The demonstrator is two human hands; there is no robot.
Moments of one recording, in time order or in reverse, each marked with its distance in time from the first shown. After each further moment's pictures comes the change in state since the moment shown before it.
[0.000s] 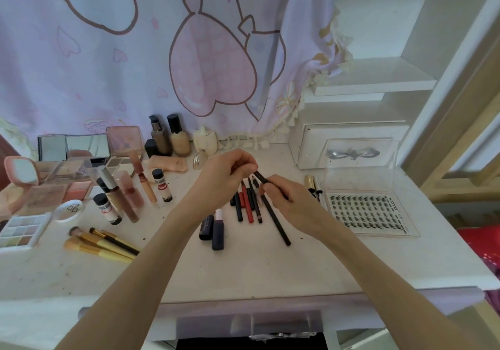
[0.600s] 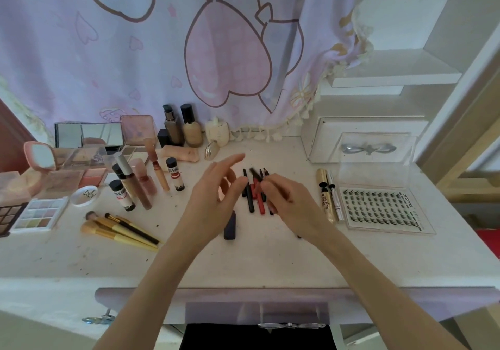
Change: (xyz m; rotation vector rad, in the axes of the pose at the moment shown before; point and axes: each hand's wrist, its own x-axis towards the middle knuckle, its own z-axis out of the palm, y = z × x) left_hand -0.062 -0.013 -0.003 -0.010 0.192 -0.020; right_hand -0.007 -0.010 0.027 0.165 0.034 -0.051
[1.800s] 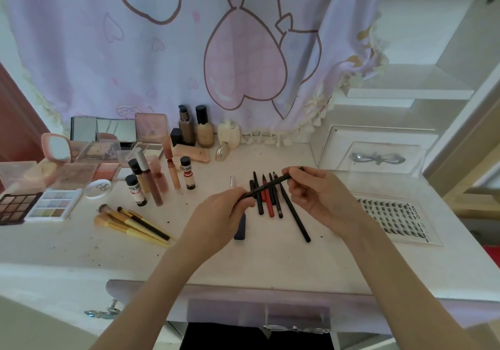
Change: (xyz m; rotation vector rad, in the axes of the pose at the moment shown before) left_hand -0.011 -0.024 -0.002 0.300 -0.158 0.004; right_hand 0.013 -0.009 -0.026 0.809 0.035 0.375
